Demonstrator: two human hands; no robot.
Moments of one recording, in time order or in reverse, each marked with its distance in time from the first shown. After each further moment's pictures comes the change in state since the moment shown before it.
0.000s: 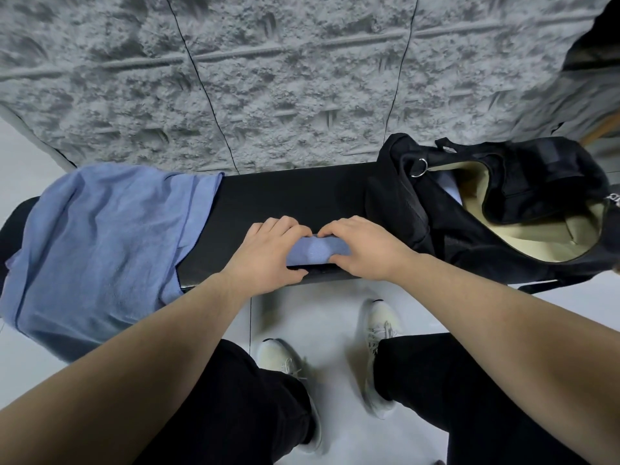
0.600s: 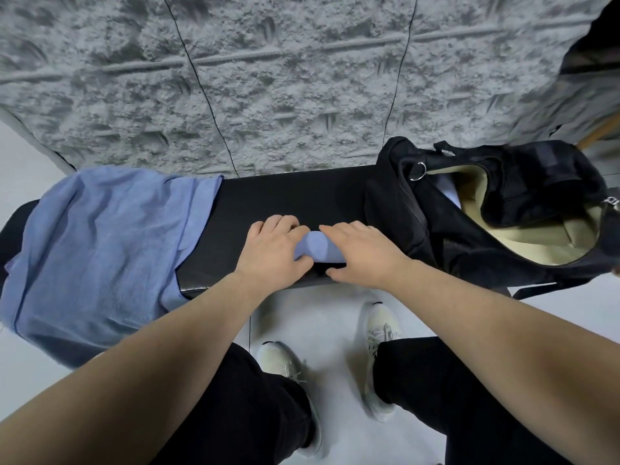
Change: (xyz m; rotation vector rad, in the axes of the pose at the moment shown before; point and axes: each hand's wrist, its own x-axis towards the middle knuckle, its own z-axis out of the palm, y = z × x) left_hand 0.015 0.011 0.010 0.102 0.067 -0.149; right_hand 0.000 -0.005 0.007 -0.255 -0.040 0.062
